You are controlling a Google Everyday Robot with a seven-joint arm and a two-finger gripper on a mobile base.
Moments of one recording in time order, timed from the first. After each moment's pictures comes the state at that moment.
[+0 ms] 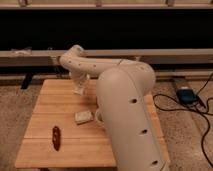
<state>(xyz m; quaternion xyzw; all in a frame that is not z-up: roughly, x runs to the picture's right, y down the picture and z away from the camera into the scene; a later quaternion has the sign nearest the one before) -0.131 -0.027 0.899 -0.19 -0.13 -0.56 0.79</state>
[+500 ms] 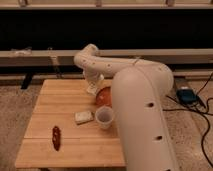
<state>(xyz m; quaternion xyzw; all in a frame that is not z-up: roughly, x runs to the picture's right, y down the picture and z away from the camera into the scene) -0.047 -0.025 0.893 -0.23 -0.10 -0.51 0.83</state>
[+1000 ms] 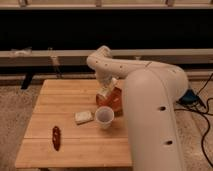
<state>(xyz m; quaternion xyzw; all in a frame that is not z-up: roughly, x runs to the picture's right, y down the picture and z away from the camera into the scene) 0.018 -0.007 0.895 -0.27 -0.06 -0.45 0.85</state>
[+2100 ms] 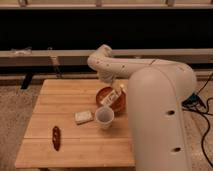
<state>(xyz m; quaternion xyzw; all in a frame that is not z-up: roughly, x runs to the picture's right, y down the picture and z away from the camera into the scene) 0.027 -0.025 0.863 -0.24 -0.02 -0.44 0.86</state>
